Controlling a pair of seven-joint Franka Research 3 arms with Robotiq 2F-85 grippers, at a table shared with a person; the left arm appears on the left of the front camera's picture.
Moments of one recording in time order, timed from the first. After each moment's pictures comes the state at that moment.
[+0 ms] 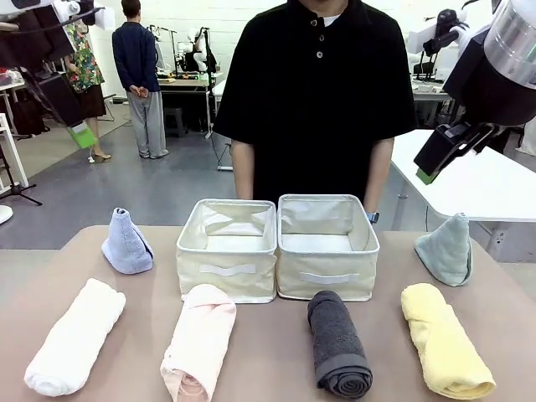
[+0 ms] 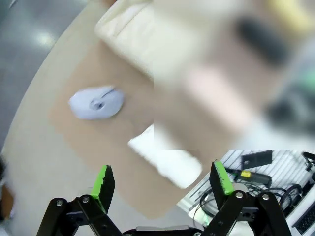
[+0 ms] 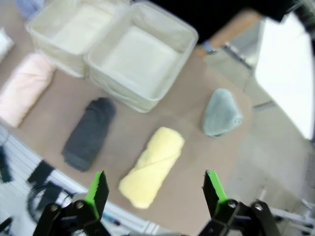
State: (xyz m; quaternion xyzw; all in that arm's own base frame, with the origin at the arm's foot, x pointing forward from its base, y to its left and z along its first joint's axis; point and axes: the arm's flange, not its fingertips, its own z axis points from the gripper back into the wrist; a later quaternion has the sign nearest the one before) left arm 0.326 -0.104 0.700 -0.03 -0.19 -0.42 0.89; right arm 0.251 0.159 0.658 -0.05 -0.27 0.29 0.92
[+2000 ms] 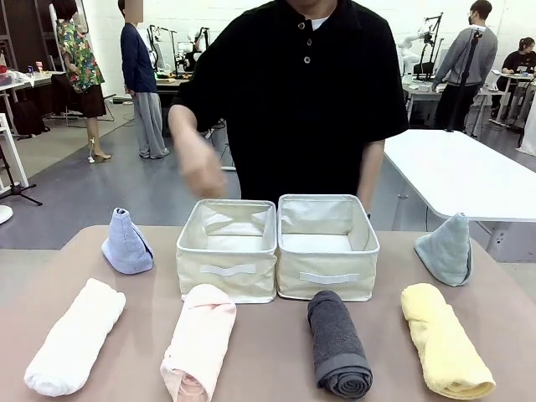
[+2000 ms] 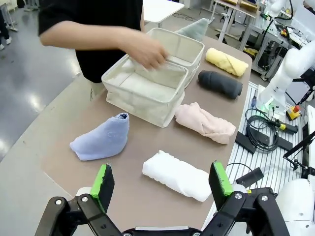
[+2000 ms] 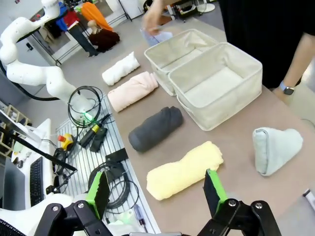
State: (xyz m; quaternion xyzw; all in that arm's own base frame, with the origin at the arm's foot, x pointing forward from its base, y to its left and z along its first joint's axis) left arm 0.320 0.206 0.651 -0.27 -0.39 -0.44 0.77; right arm 0.329 -0.187 0.628 0.38 -0.29 0.40 0.78
